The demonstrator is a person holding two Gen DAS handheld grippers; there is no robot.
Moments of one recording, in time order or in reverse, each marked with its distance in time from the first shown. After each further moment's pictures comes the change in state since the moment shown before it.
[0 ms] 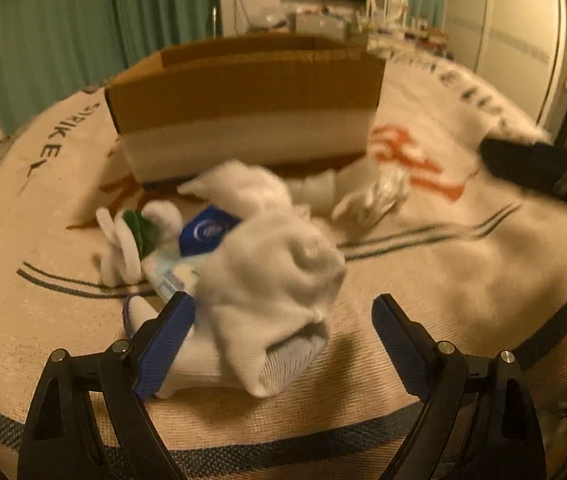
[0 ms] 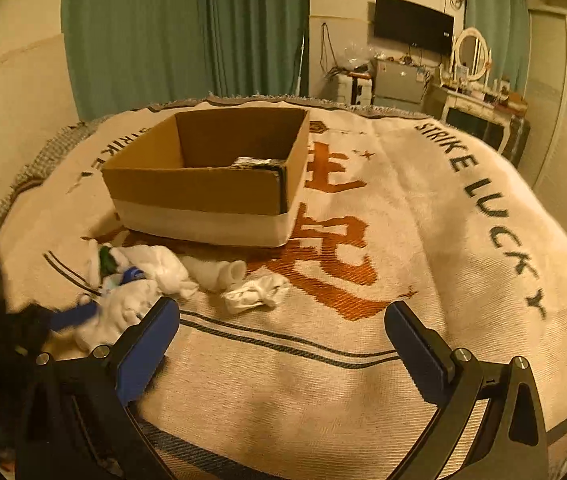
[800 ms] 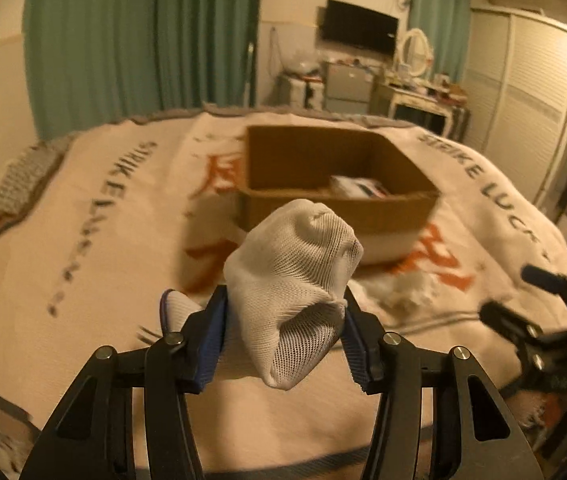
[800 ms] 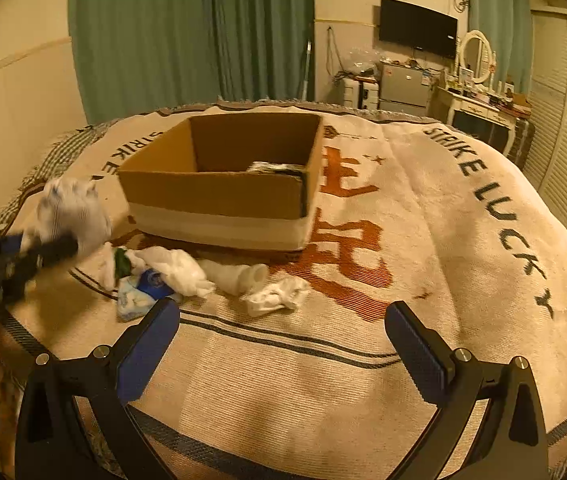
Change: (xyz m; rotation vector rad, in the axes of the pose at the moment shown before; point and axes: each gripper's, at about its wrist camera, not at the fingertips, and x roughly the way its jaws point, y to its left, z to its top) left arm -0.076 0.093 0.047 -0.129 -0.160 0.001; right arm -0.002 0.019 0.000 -0.015 -0.017 0.021
